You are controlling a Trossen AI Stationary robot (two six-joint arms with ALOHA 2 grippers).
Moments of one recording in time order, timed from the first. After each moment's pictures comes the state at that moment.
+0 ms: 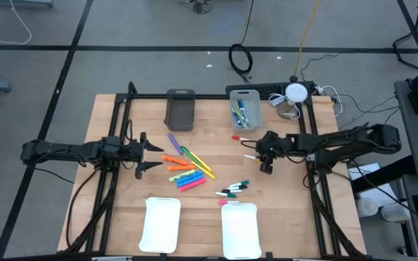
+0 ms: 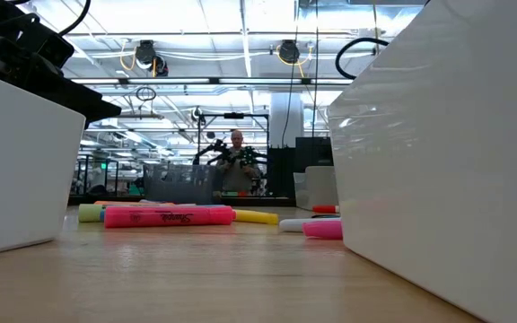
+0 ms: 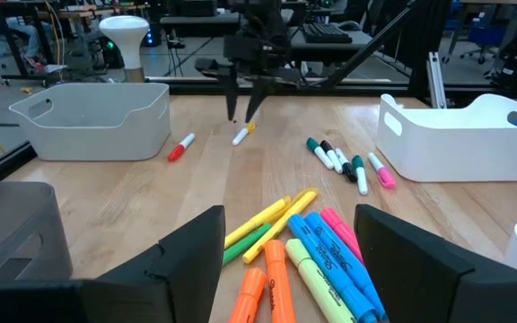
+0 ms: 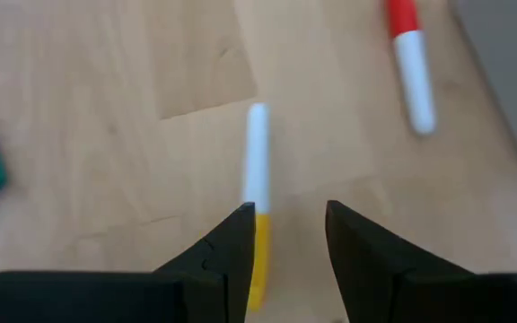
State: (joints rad) left arm 0.02 0.25 0.02 0.08 0.04 0.00; right arm -0.14 1.19 0.42 -0.21 0.08 0.08
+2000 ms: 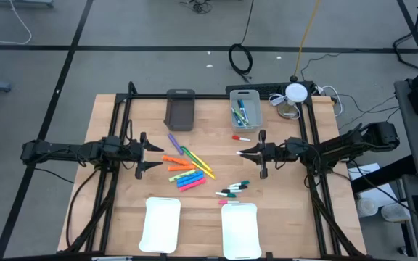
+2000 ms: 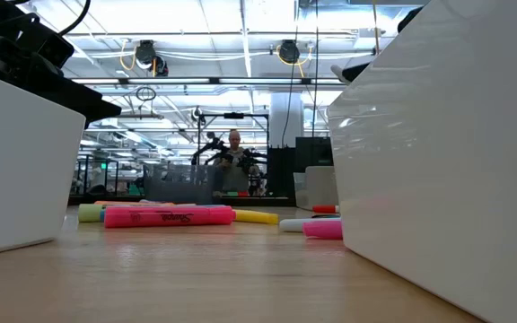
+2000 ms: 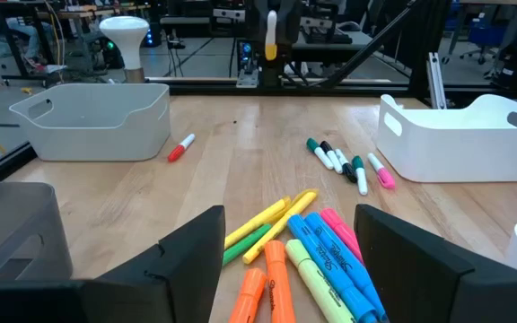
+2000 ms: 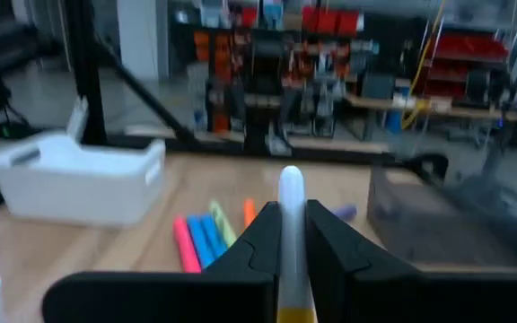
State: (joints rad) left arm 0.02 0.25 0.02 0.08 0.04 0.00; right arm 0.00 1.22 0.19 1.06 -0.01 -0.06
